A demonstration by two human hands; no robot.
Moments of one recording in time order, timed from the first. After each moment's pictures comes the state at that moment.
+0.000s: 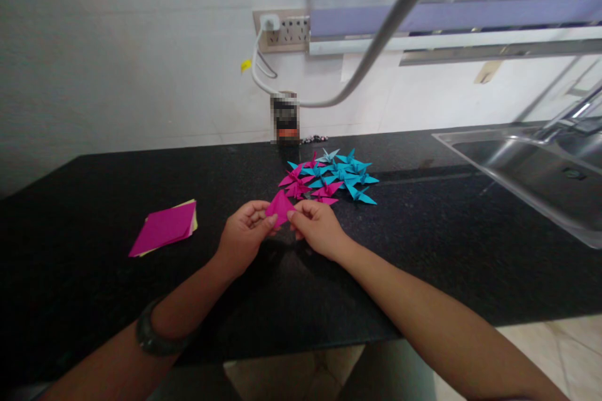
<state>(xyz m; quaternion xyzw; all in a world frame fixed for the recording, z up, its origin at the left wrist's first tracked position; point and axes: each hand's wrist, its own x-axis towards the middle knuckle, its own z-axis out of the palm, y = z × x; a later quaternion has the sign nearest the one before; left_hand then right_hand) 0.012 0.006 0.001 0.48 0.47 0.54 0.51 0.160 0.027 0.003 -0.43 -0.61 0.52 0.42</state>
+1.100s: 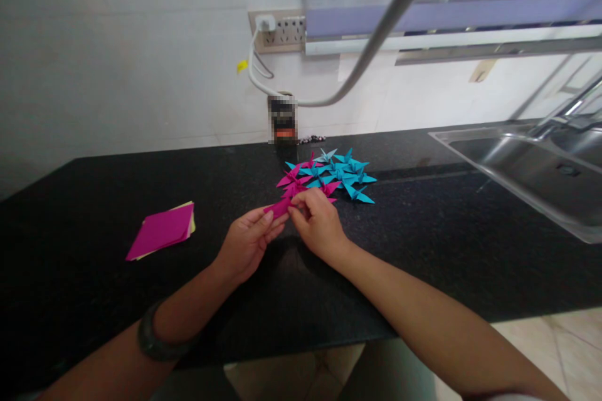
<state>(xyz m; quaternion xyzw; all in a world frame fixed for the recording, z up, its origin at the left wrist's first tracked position) 0.019 0.003 -0.003 0.33 0.39 0.57 0.65 0.164 0.032 -0.006 -0.42 -0.75 0.16 0.49</state>
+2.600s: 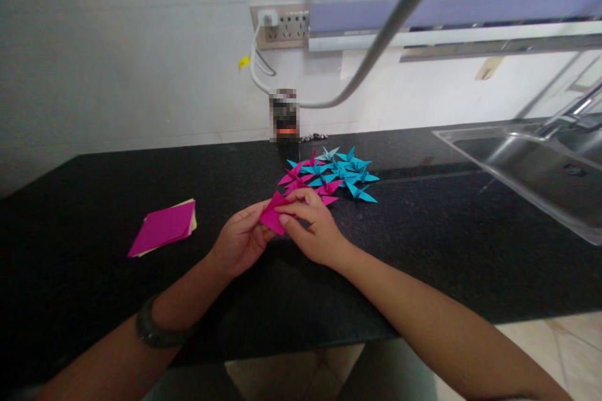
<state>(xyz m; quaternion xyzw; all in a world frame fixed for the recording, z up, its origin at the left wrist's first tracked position) 0.008 0.008 0.004 0.30 0.29 0.54 0.73 0.163 0.021 0.005 -0.30 -0.78 0.23 0.49</state>
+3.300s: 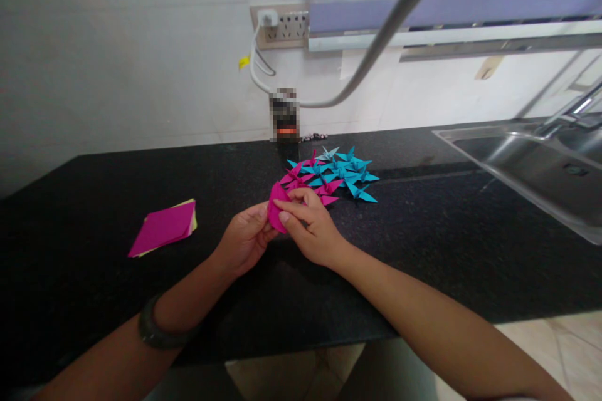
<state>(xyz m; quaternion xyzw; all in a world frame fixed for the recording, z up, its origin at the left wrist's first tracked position) 0.011 0.005 -0.001 0.37 0.31 0.54 0.69 0.163 0.021 0.002 -0.32 -0.80 0.21 0.47</state>
